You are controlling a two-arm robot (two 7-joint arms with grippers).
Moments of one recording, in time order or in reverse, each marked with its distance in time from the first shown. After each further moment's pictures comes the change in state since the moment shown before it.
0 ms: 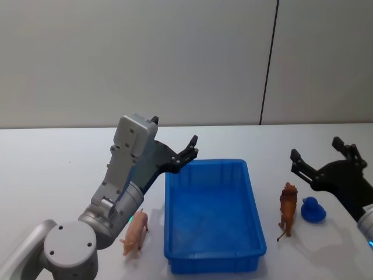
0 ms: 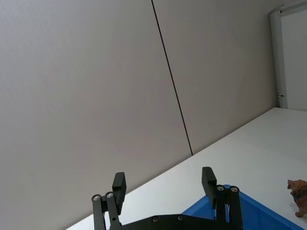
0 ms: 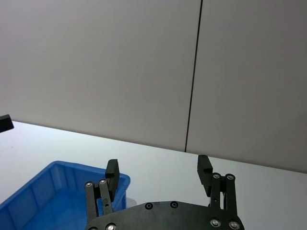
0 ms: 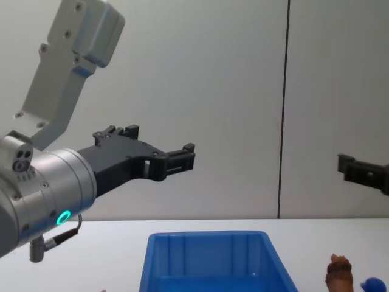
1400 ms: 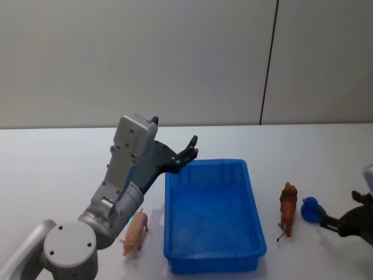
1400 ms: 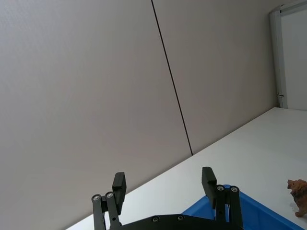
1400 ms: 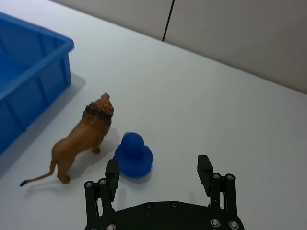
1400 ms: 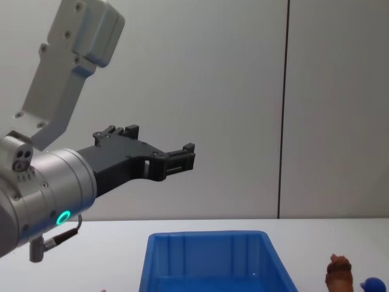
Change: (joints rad) left arm 0.000 0.000 0.000 0.000 0.000 0.000 0.000; right arm 0.058 0.094 0.026 0.196 -0.136 0.270 0.132
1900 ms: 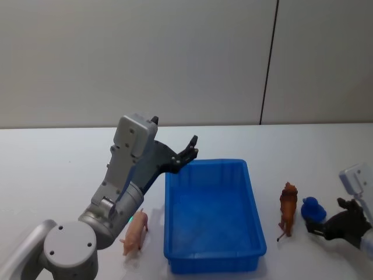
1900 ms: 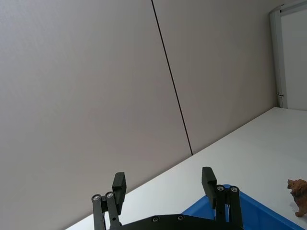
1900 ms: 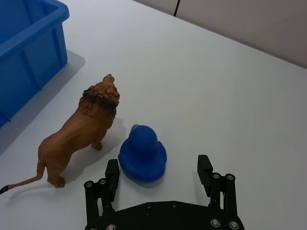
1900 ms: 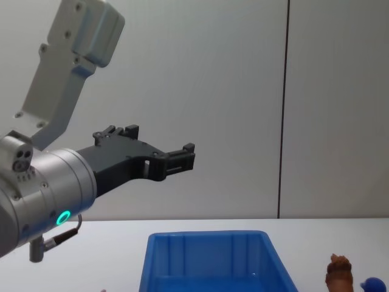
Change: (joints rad) left arm 0.000 0.000 0.000 0.000 0.000 0.000 0.000; right arm 0.103 -0.070 -0.045 0.159 -0.079 0.029 0.028
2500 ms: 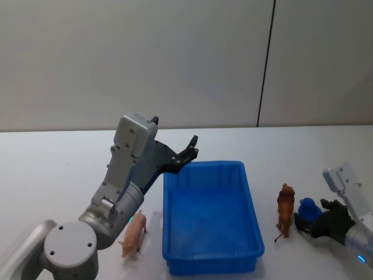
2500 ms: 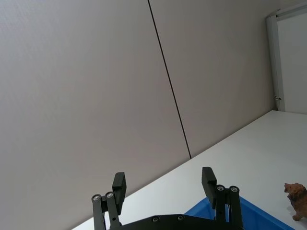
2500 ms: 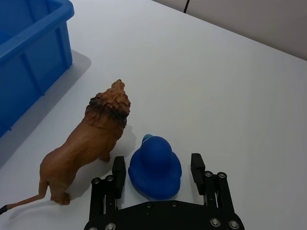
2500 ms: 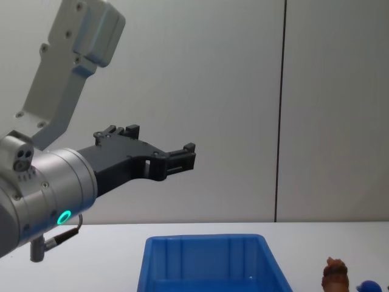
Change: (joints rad) left arm 0.000 0.000 0.000 0.000 0.000 0.000 0.000; right arm 0.082 -0.058 -0.031 0.126 -0.032 -0.001 0.028
